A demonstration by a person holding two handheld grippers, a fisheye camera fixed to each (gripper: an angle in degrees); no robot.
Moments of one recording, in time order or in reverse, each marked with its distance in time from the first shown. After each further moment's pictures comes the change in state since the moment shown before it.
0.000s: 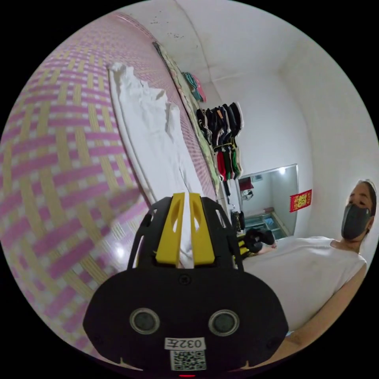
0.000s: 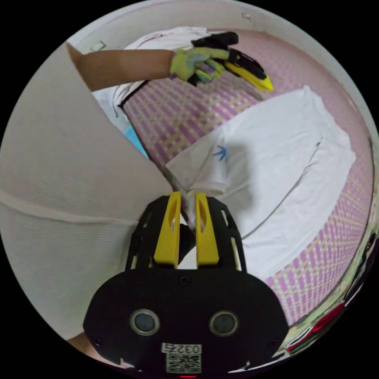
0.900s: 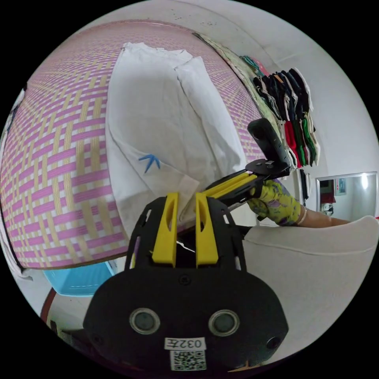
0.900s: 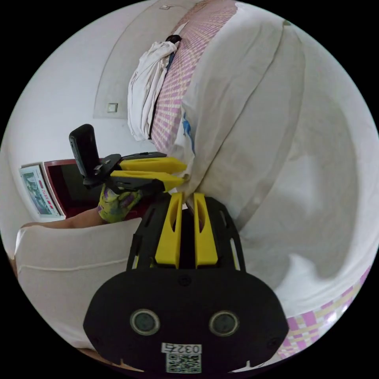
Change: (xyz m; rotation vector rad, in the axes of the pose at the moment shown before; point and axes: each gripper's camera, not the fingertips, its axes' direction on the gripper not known) left arm 0.183 0.137 0.192 -0.031 -0.682 -0.190; right arm 0.148 0.029 0.079 0.037 -0.756 0.267
